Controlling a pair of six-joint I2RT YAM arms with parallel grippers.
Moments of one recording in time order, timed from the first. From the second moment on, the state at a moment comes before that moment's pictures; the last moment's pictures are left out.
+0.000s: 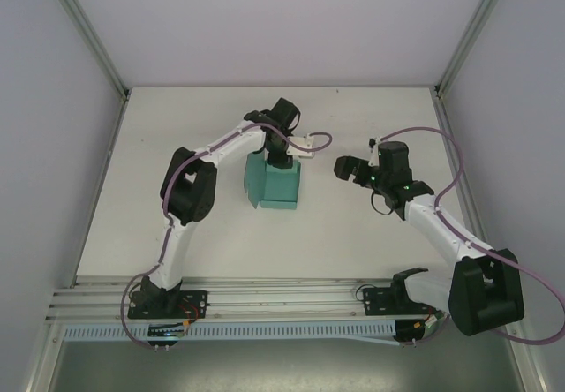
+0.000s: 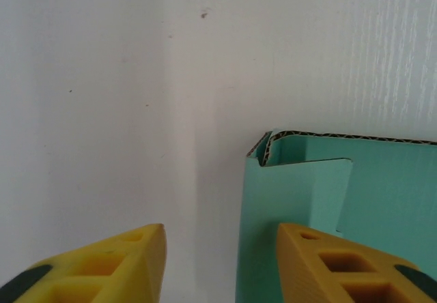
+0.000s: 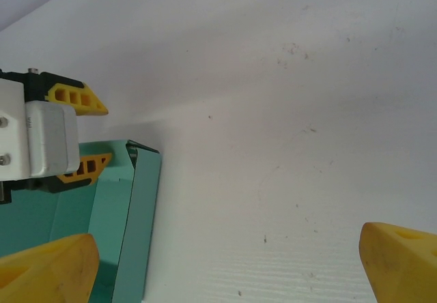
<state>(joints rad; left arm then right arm) -0.62 2.26 1.91 -0.80 0.10 1.01 0.28 1.17 0.68 -0.19 -0.20 0.47</state>
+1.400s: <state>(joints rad) -0.65 2.11 1.75 -0.35 -0.55 0.23 0.53 1.72 1.07 -0.03 0.13 0.79</state>
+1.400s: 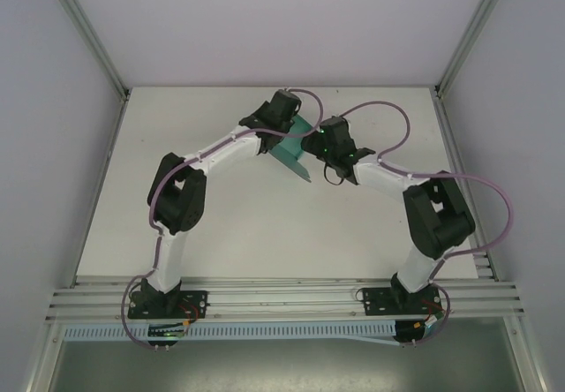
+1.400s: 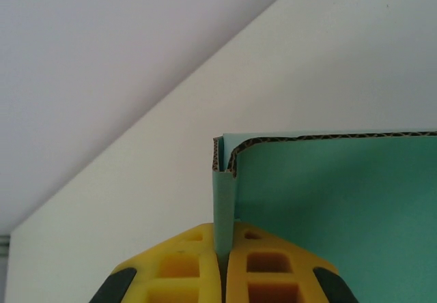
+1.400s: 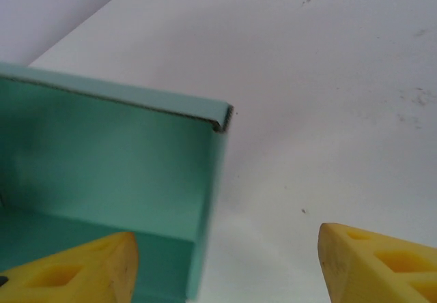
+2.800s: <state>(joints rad) -0.68 2.06 1.46 -0.17 -0.53 -0.14 0.60 1.94 1.14 -0.02 0.36 0.74</state>
